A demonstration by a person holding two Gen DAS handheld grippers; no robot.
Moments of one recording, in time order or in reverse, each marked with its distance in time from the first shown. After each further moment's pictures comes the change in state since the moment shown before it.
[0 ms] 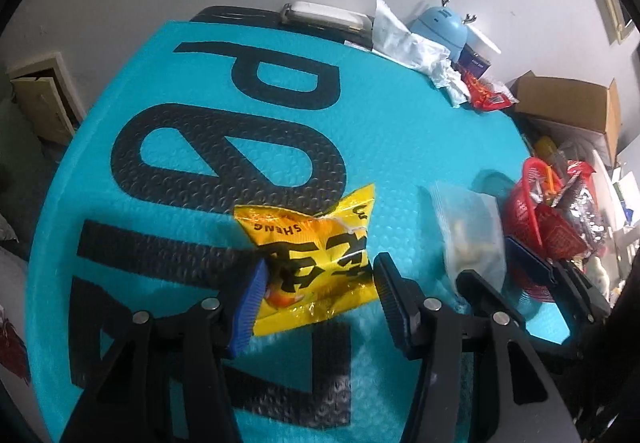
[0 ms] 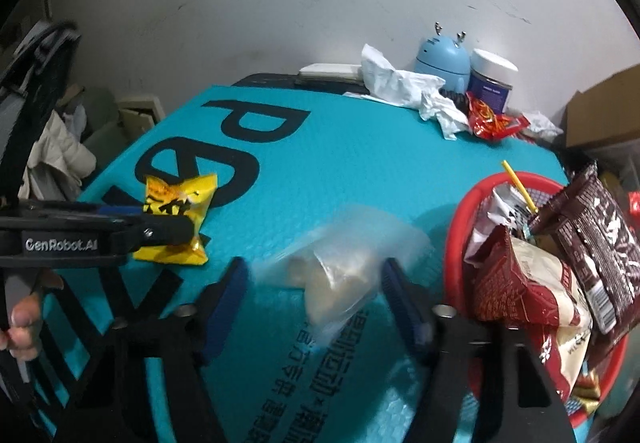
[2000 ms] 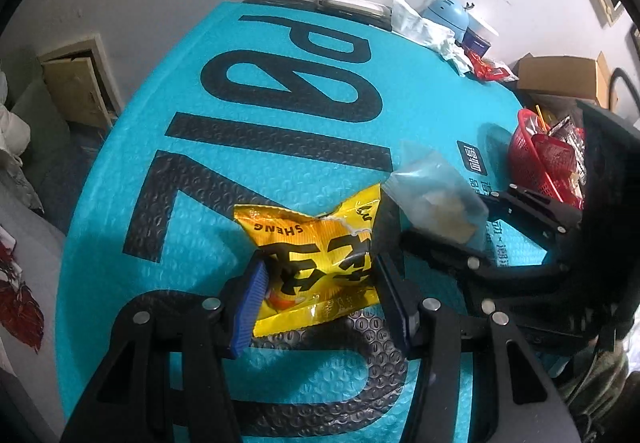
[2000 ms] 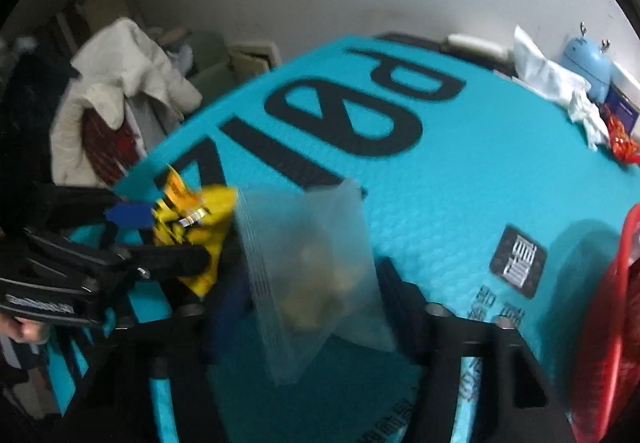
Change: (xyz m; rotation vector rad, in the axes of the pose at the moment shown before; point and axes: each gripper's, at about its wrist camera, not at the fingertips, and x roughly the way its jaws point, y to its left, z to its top) left arm -0.054 0.026 -0.084 -0.001 -0.017 0.064; right arm 0.011 0.065 -0.020 -0.209 0.096 0.349
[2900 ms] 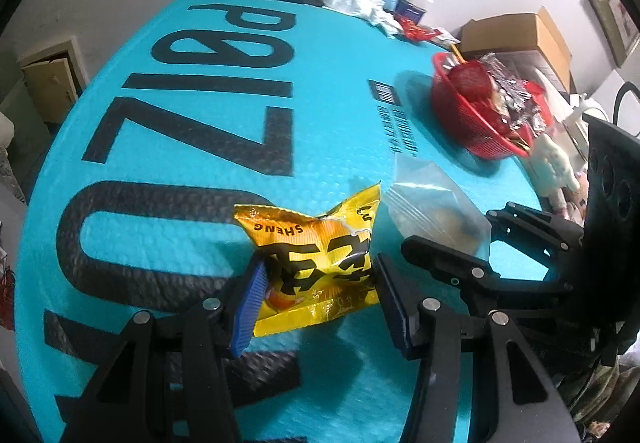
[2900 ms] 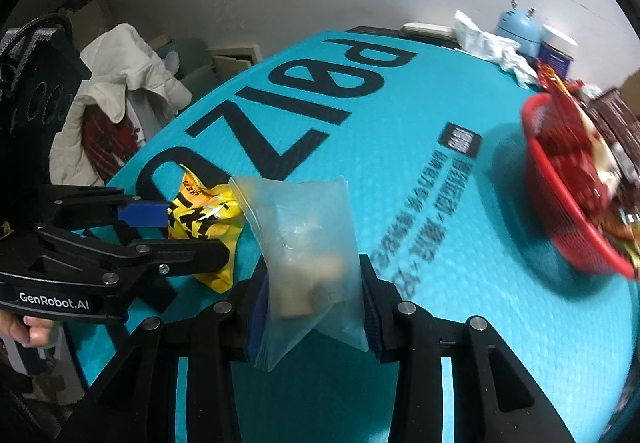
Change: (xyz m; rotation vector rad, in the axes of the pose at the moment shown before) left arm -0.036 -0.058 -0.066 0.063 0.021 -0.097; right arm -0.080 0.013 -0.078 0.114 0.001 -0.038
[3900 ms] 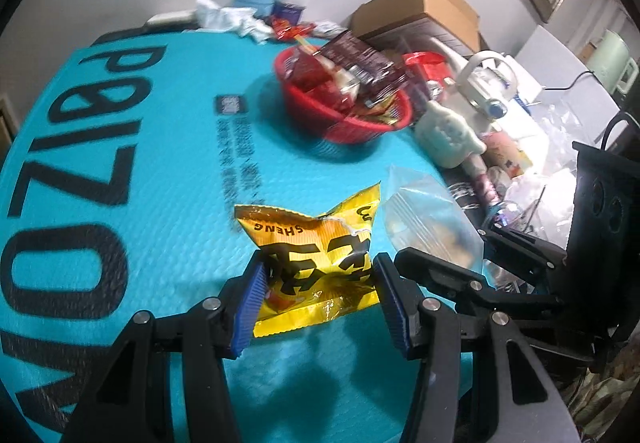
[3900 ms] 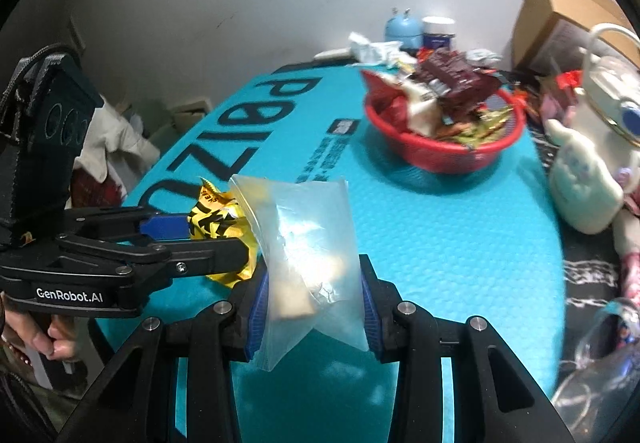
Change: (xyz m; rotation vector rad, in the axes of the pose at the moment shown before) left arm -0.017 -0.110 -0.005 0.190 -0.026 -0.188; right arm -0.113 -0.041 -0.066 0.230 -0.160 -0.114
